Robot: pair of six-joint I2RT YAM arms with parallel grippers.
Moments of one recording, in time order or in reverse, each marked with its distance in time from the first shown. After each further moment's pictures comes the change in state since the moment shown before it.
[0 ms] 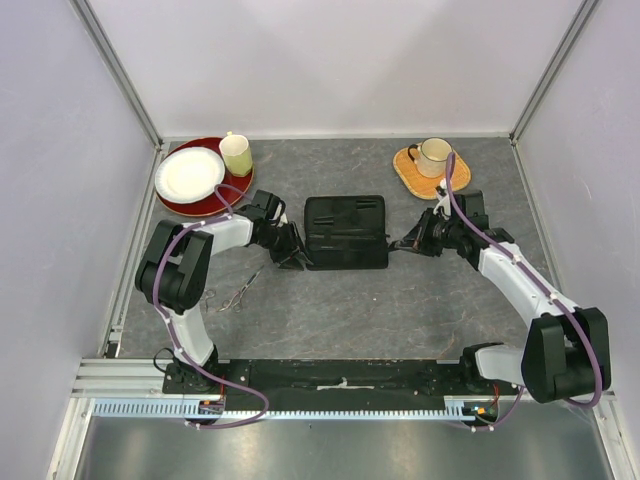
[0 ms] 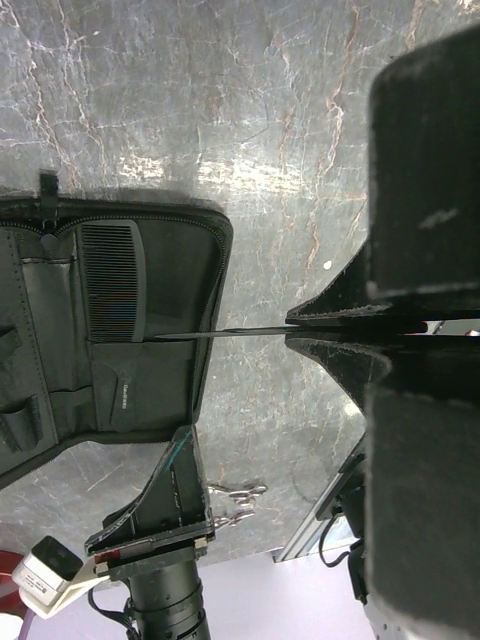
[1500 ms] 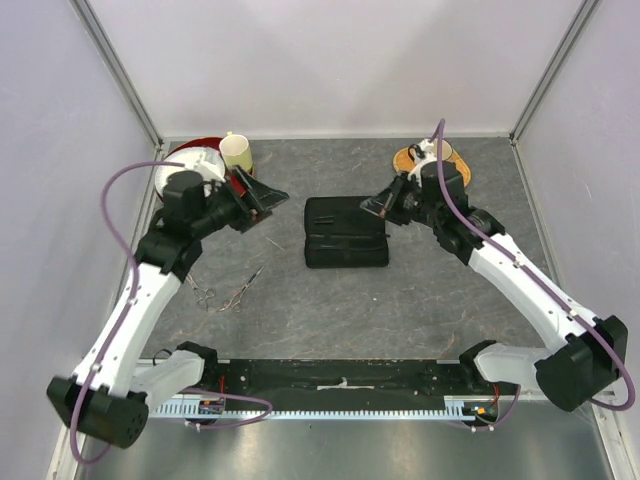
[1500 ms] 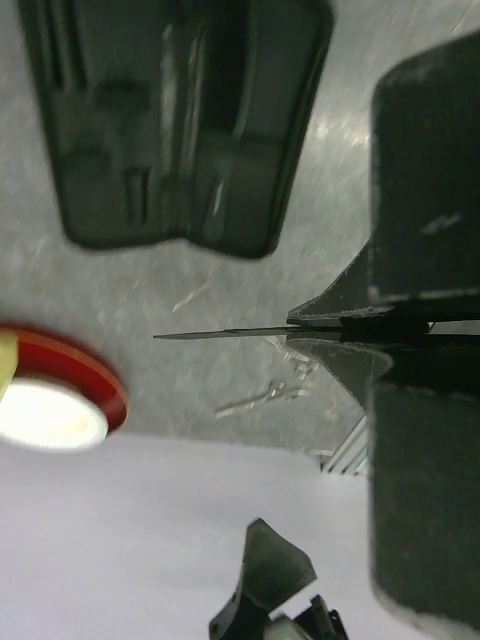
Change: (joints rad) left arm 0.083 -0.863 0.073 -0.065 -0.132 -0.222; right arm 0.356 -0.009 0.327 0.083 0.296 0.248
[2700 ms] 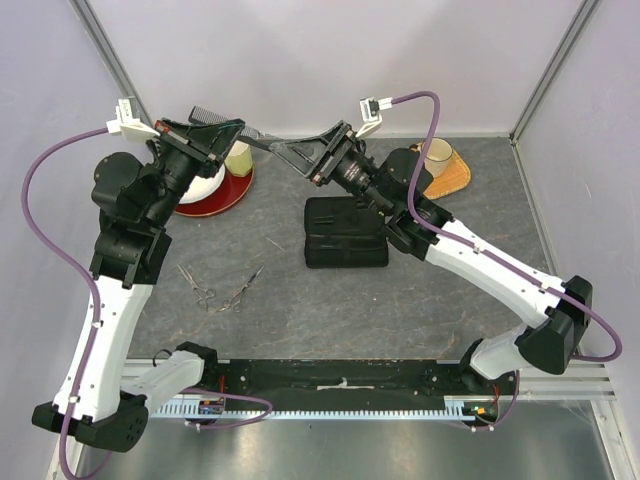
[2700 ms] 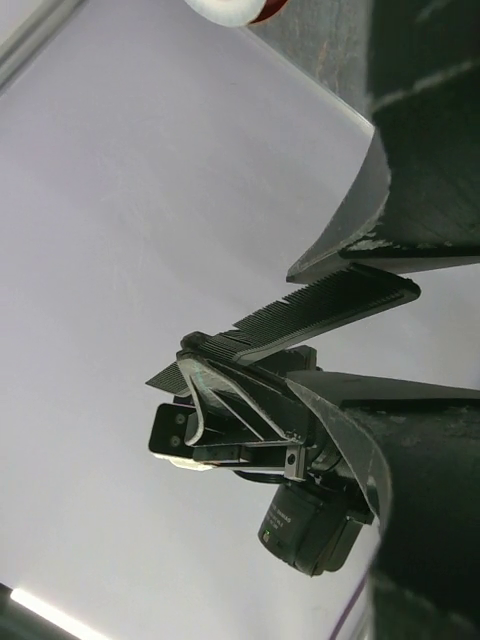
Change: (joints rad) left arm 0.001 0.026 0.320 0.200 -0.202 -0.181; right arm 0.351 0.204 0.306 0.626 0.104 0.183
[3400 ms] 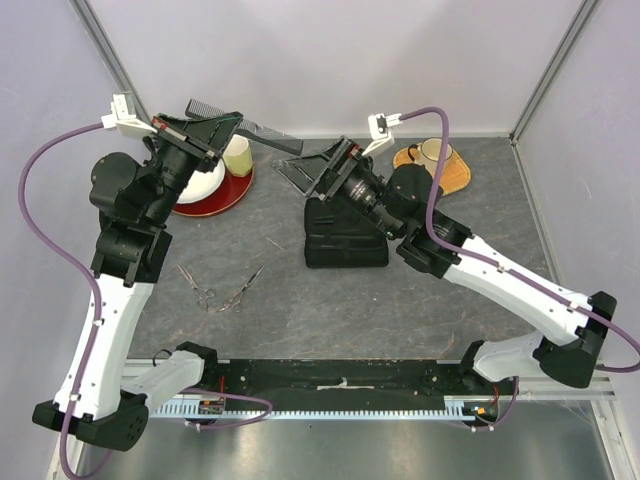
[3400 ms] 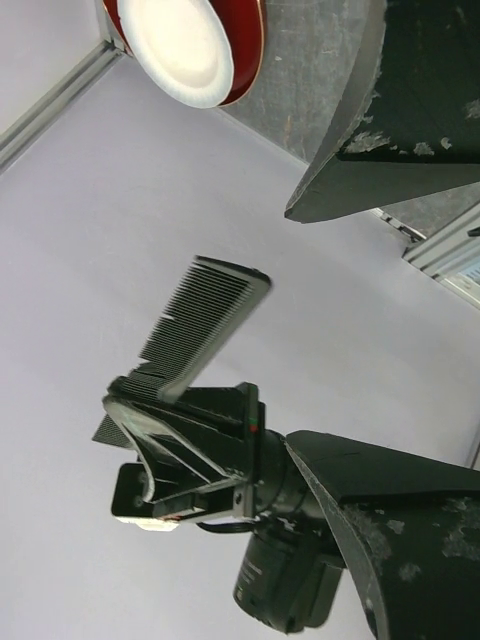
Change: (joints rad) left arm 0.001 0.011 -0.005 0.086 0.000 0.034; right arm 0.085 -0.127 -0.046 -0.194 0.174 -0.096
